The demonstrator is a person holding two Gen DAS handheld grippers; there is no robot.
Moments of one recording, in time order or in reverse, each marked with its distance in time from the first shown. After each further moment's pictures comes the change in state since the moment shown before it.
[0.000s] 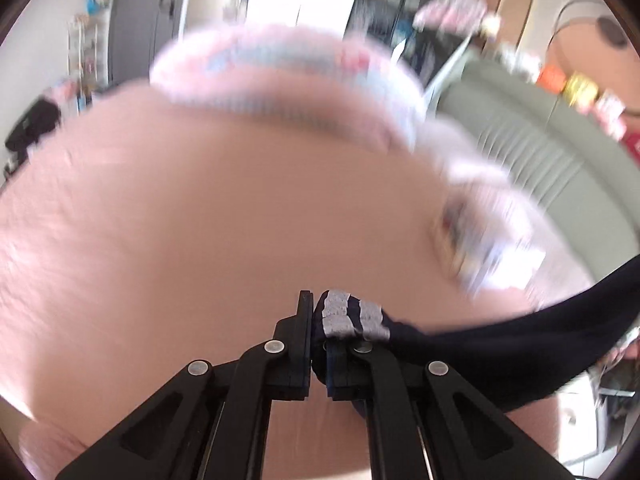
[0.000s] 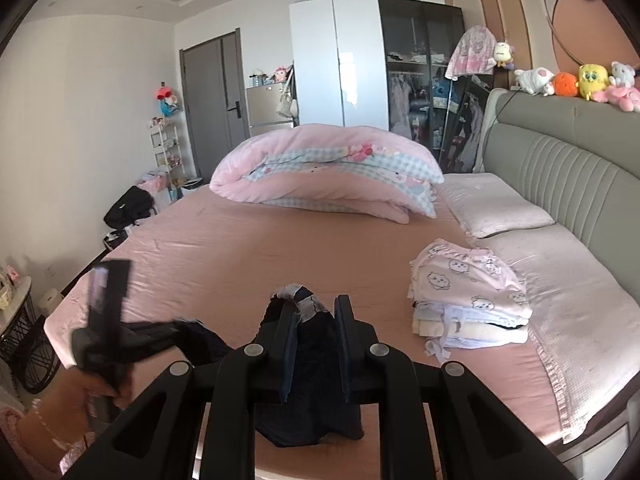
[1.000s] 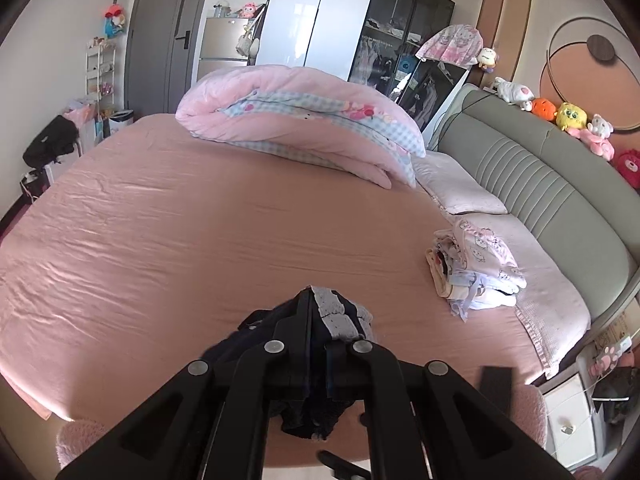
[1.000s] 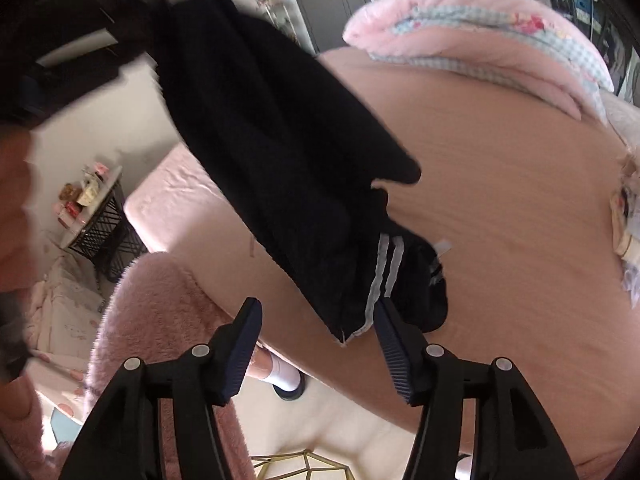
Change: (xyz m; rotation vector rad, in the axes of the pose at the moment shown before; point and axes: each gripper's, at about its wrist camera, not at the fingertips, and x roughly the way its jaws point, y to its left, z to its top) left arm -0.065 0.008 -0.010 -0.013 -0.035 0.046; right arm 0.162 0.142 -0.121 -0.139 0.483 0.457
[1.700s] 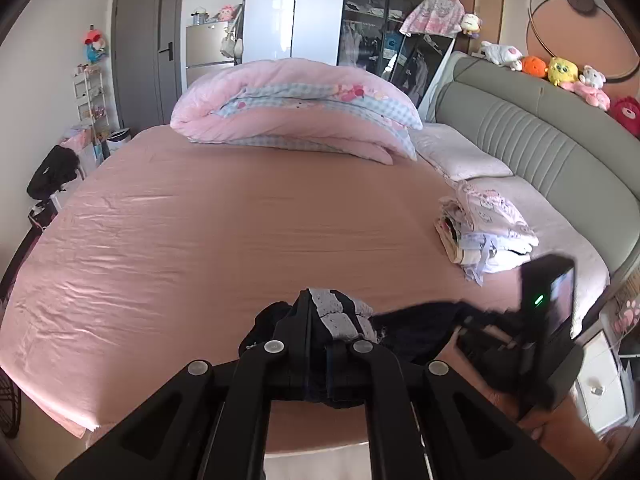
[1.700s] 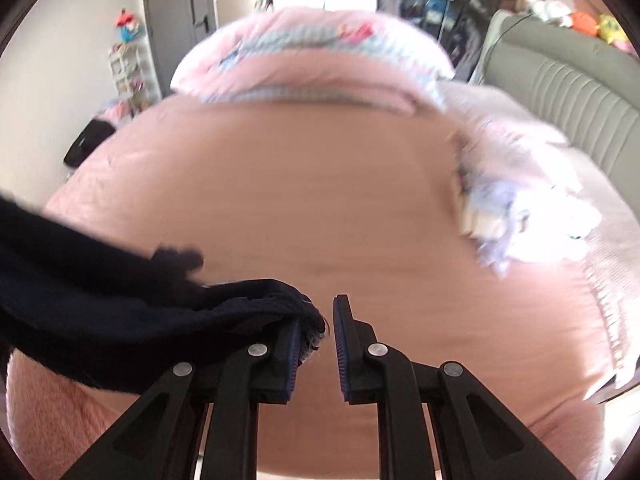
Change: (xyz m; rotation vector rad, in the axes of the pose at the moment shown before) left arm -0.001 -0.020 -0.017 0.120 0.045 0.050; right arm -0.049 -0.081 0.009 0.240 -0.186 -0.518
